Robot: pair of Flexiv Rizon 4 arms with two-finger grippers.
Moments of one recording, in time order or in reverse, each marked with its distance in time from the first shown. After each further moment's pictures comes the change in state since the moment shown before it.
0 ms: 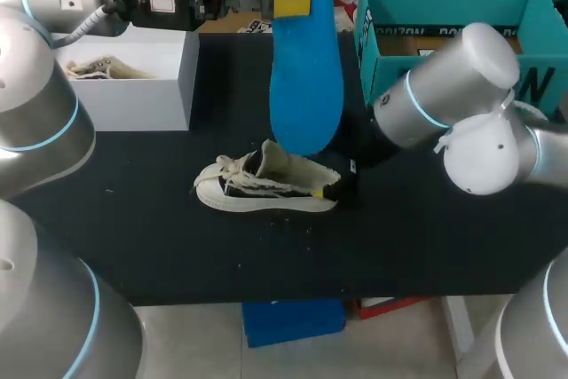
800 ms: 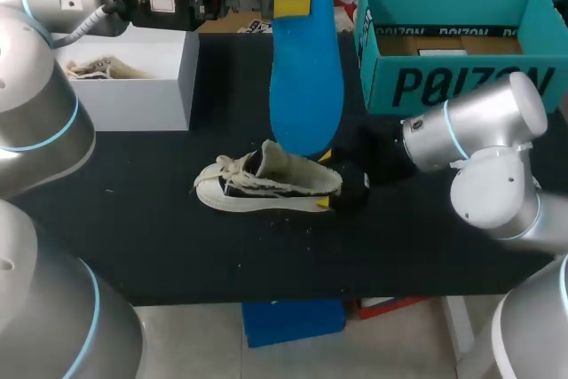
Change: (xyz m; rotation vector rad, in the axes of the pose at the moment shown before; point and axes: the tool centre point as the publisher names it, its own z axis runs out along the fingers) left arm 0.000 0.000 0.000 0.000 0.000 0.000; right arm 0.004 -0.016 0.019 -0.260 0.019 0.048
